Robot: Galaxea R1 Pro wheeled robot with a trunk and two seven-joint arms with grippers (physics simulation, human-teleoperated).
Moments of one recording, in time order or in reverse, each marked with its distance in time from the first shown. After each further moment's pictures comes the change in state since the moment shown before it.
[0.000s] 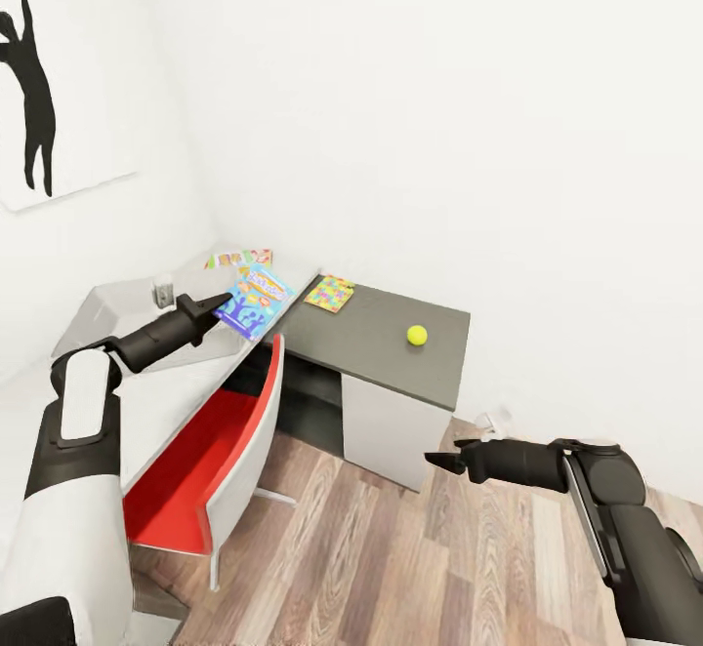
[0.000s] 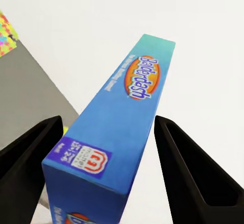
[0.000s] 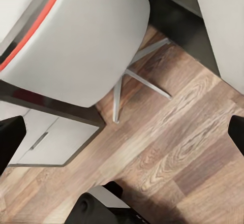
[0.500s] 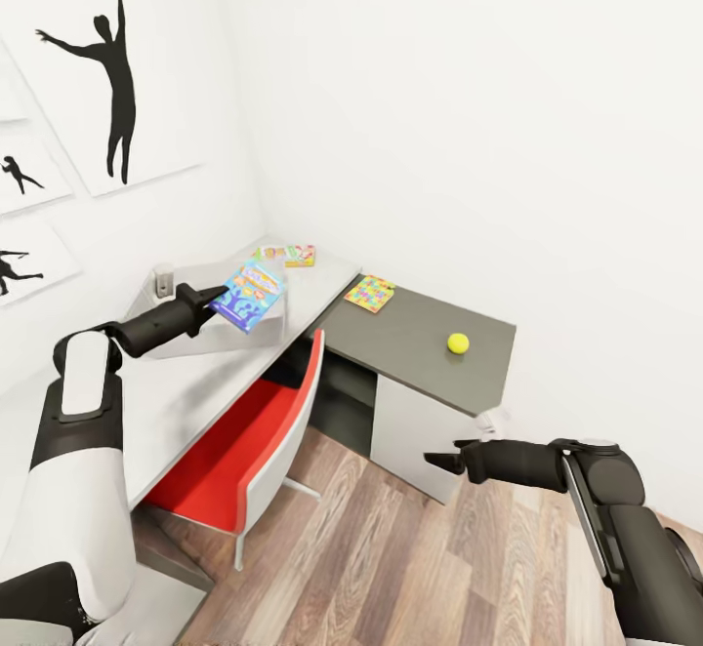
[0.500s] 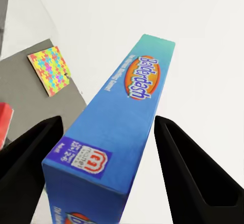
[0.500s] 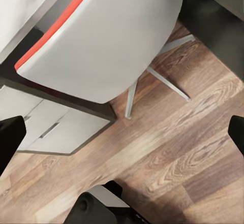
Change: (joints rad) left arm -0.088 0.012 0.017 0.091 0.022 -0.008 0.128; right arm 0.000 0.000 0.003 0.000 0.002 0.000 -0.001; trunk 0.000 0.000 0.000
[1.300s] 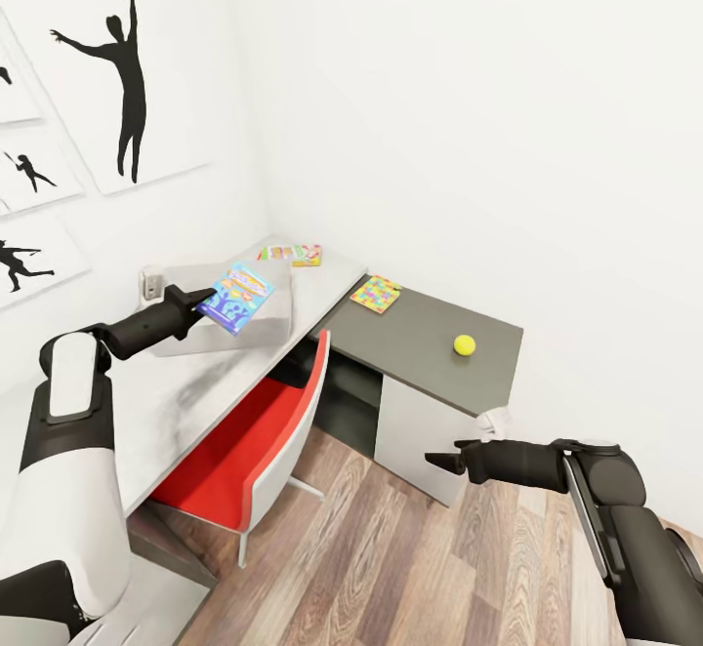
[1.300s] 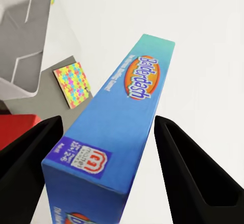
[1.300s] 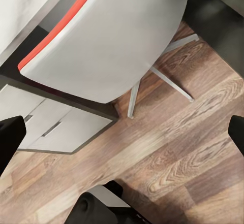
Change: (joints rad) left arm -0.002 0.015 0.035 -0.003 0.011 -0.006 0.066; right arm 0.002 0.000 -0.003 0.000 -0.002 0.002 0.001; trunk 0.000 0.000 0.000
